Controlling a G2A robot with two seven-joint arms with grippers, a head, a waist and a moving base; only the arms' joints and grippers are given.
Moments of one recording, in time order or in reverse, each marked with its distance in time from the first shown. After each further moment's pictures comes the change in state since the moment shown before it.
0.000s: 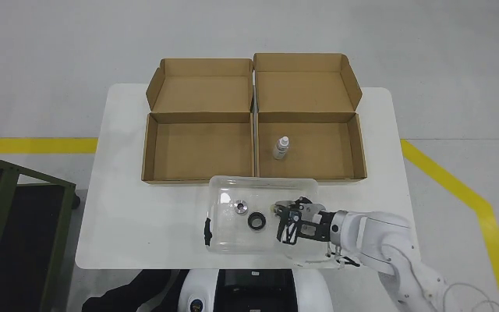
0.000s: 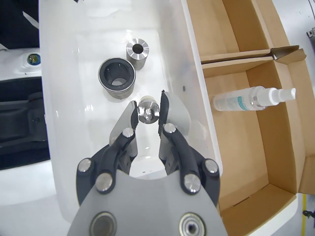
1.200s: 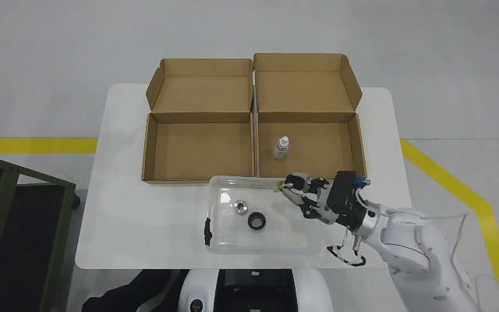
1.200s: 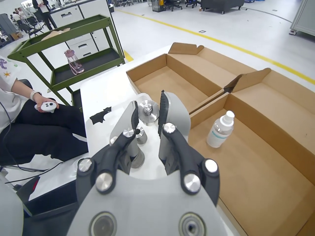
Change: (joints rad) left arm 0.000 0.000 0.000 0.000 0.000 0.000 0.000; right arm -0.040 0.010 0.131 0.020 0.517 0.145 -0.197
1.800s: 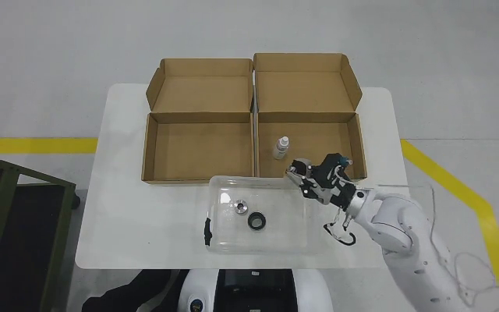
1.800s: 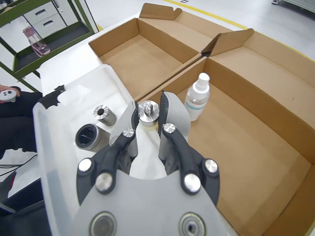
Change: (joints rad) left arm 0.000 0.000 0.000 0.000 0.000 0.000 0.000; right arm 0.161 -0.012 -0.074 0.215 -0.115 0.100 -0.005
